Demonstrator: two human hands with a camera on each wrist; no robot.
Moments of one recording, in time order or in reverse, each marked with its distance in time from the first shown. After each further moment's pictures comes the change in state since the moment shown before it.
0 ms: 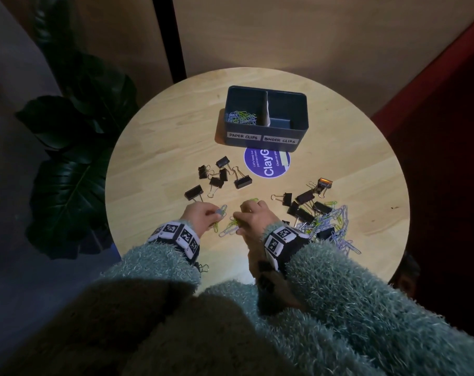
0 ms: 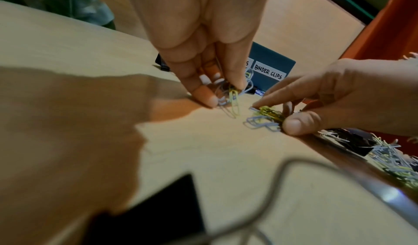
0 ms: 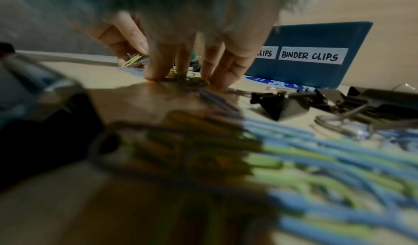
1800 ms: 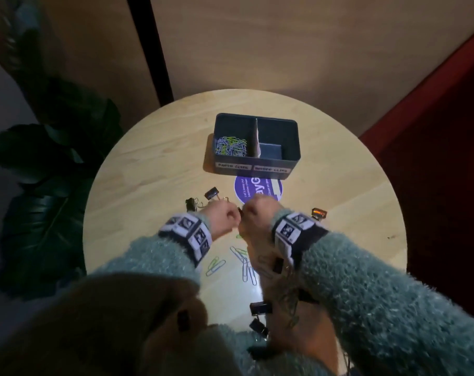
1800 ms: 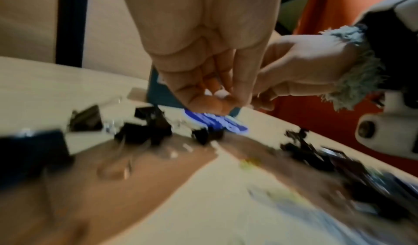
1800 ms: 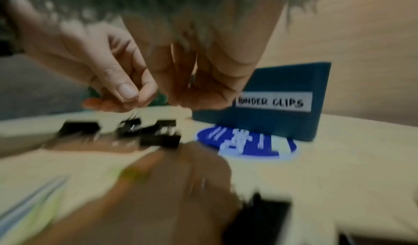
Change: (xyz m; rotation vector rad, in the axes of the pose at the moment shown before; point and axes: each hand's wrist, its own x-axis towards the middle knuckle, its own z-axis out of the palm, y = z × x) left_hand 0.064 0.090 -0.008 0.315 -0.198 0.197; right_hand 0.041 0.036 -0.086 0.125 0.102 0.205
